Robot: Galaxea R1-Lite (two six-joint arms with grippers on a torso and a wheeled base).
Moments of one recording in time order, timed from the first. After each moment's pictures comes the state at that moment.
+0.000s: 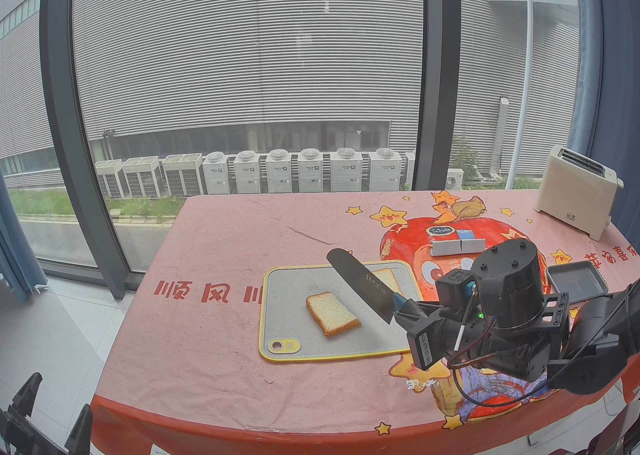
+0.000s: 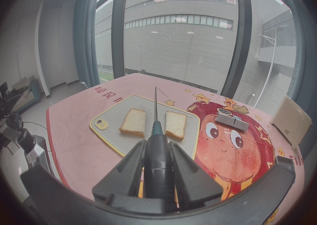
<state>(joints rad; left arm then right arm) 0.00 0.05 -0.02 -0.01 -0.10 -0.01 0.81 1.74 -0.65 -0.52 -0.29 0.10</state>
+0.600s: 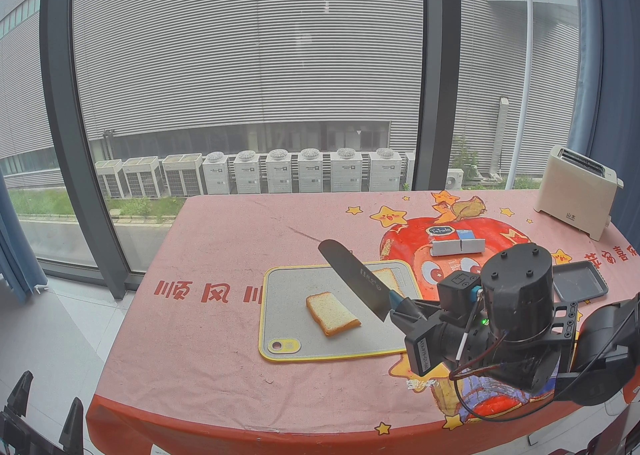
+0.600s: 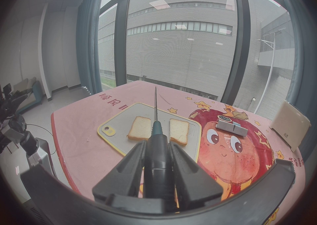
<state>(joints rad) 0.00 0.01 -0.02 0.00 0.00 0.00 0.87 1.70 -0.62 -0.57 -0.33 0.10</state>
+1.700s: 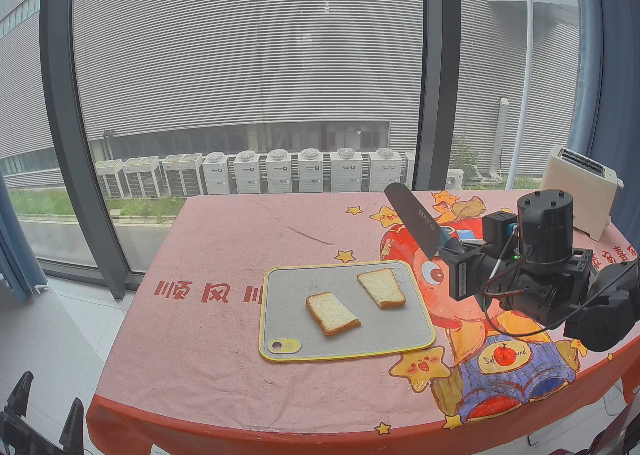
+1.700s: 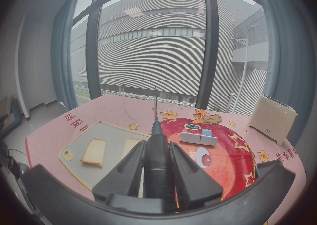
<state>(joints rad) 0.00 0.01 -0.02 0.00 0.00 0.00 0.60 1.71 -0.68 -0.61 -0.32 0.09</state>
